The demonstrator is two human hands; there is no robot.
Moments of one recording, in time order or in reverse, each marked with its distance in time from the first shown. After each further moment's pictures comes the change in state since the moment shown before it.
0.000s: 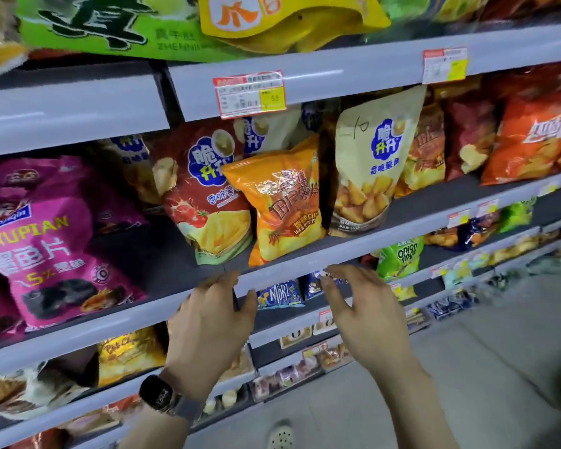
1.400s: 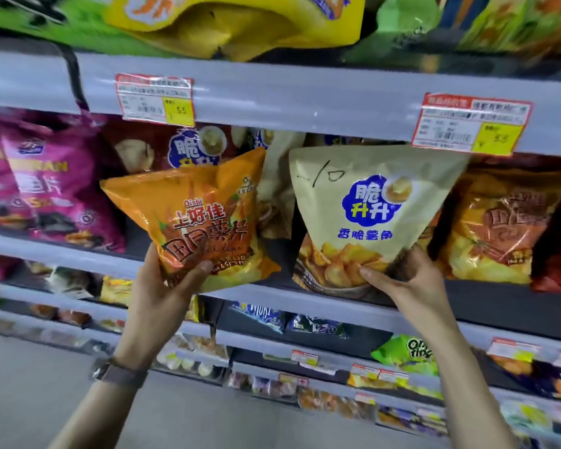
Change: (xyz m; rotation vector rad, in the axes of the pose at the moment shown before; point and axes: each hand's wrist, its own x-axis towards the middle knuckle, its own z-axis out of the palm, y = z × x) left_hand 0.038 0.069 0.070 -0.606 0.596 -0.383; right_hand 0.243 0.150 -0.049 0.735 -0.425 -0.112
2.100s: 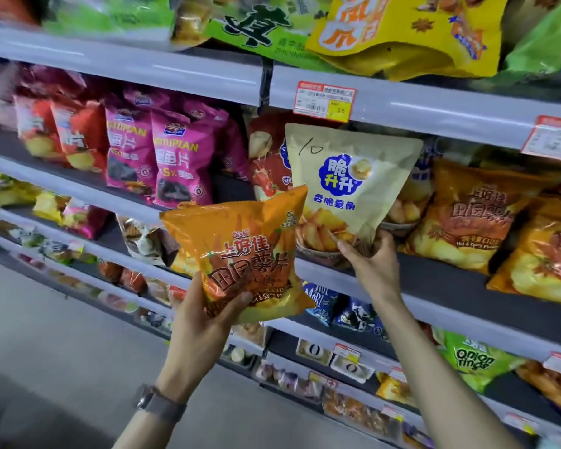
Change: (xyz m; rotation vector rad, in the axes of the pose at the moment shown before) left_hand -0.104 -0.021 -0.087 -0.120 0.066 -0.030; right_hand -0.019 -0.032 0.159 -0.110 0.016 0.030
